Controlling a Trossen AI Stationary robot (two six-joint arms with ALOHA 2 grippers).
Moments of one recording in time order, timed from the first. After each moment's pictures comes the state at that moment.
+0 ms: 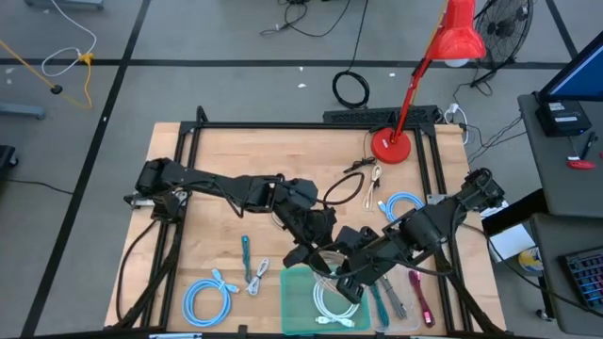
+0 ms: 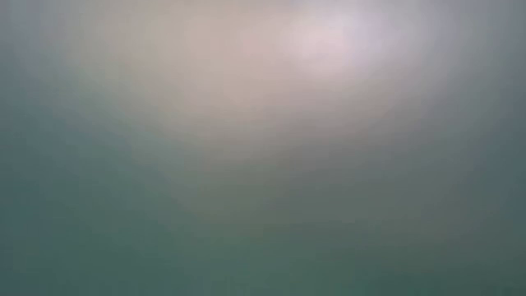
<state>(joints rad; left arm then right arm) -0.17 1.85 1.72 -0.24 0.65 -0.39 0.55 1.73 1.95 -1.14 0.11 1.11</state>
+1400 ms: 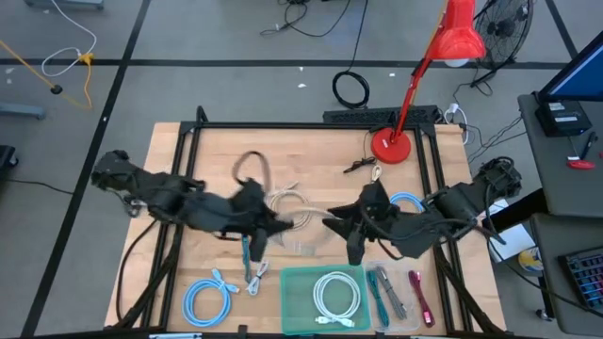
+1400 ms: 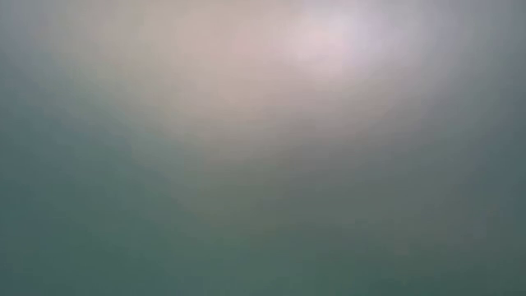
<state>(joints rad) -0.44 1.48 1.72 -0.61 -0.42 -0.80 0.56 1.59 1.95 -0.83 0.70 0.91</state>
